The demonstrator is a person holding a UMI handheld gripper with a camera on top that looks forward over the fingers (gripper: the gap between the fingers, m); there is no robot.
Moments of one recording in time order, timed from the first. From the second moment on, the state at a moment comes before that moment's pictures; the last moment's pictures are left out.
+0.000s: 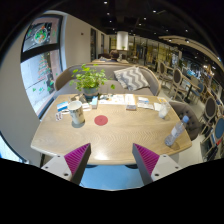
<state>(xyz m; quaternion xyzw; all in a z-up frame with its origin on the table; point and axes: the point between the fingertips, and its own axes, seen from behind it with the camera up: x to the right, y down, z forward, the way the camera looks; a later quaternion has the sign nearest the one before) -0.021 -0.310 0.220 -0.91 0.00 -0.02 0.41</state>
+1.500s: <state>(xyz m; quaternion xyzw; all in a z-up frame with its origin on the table) 0.361 -0.165 0.064 -0.87 0.05 -0.01 0.49</state>
